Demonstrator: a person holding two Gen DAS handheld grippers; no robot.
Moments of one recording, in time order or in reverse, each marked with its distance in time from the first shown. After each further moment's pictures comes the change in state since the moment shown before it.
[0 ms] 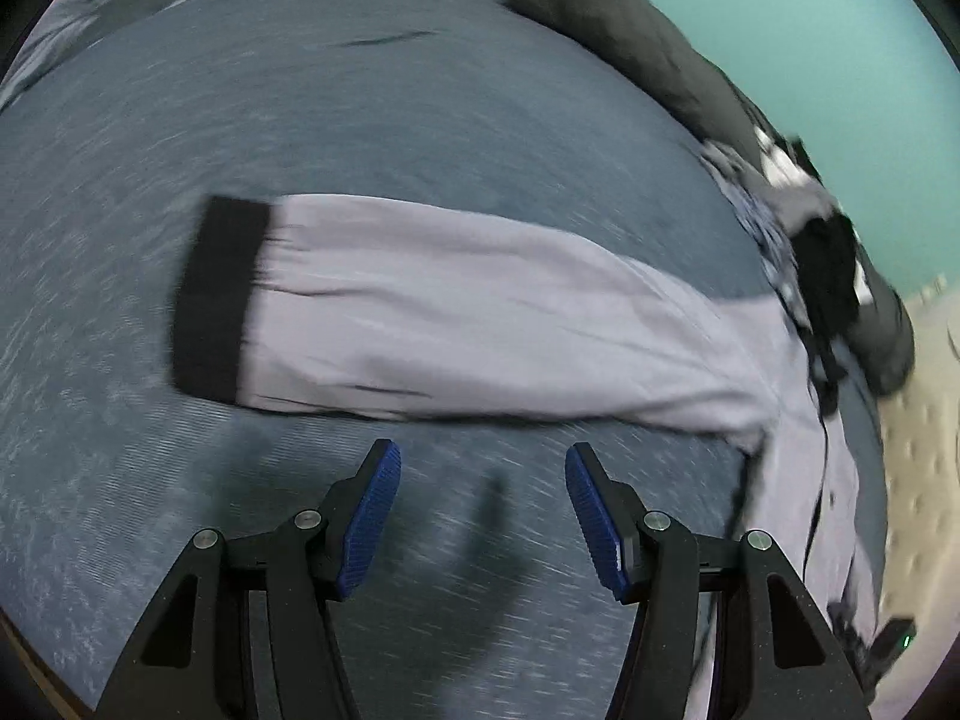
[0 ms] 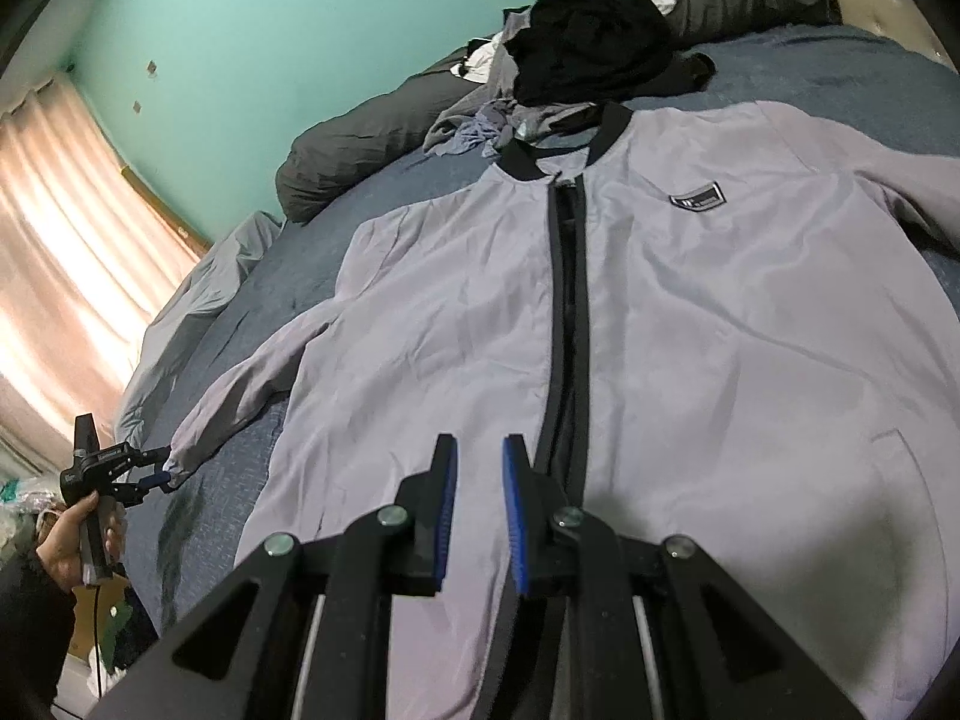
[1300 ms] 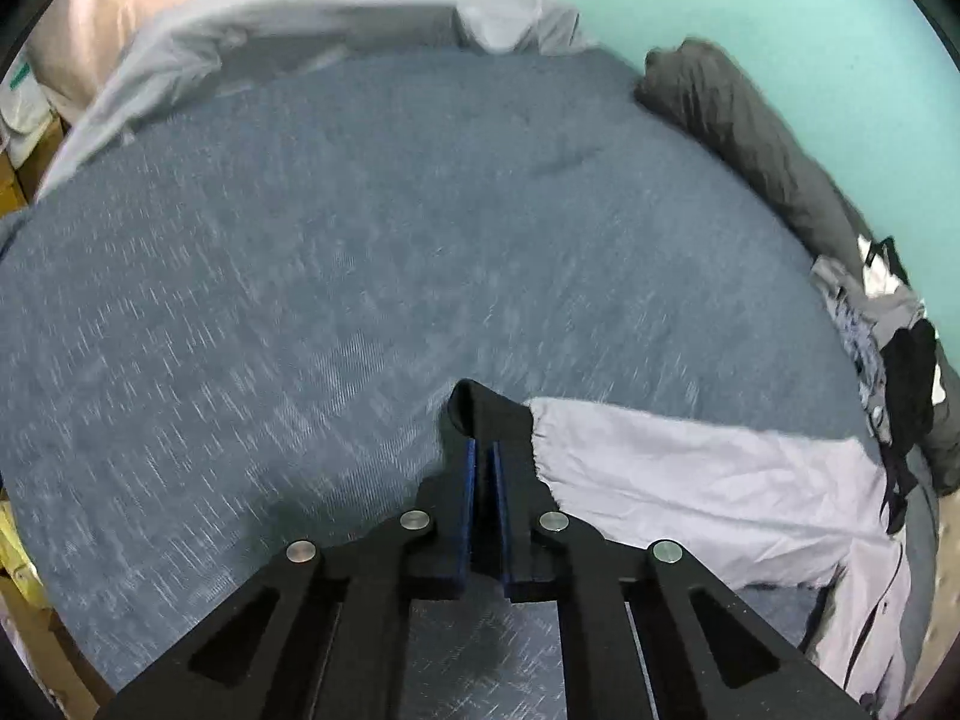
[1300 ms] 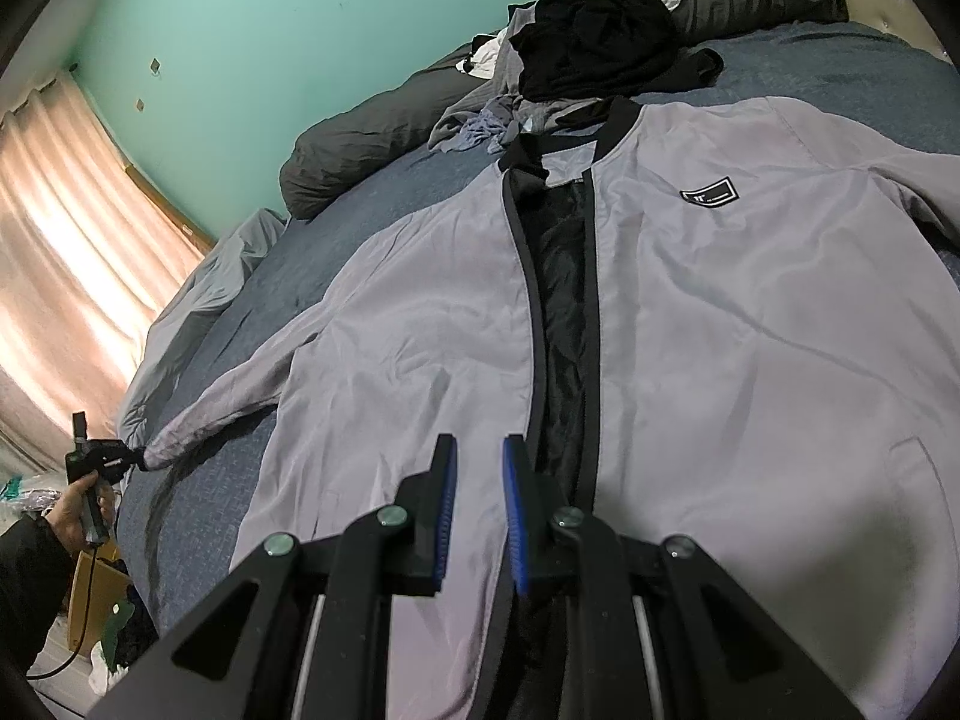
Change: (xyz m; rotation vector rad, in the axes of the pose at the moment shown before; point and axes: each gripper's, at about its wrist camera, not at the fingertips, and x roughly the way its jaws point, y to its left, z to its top) left arm -0.026 0.090 0.073 -0.093 -0.096 0.188; right arm 0.008 -0.004 0.001 0.006 0.010 0.012
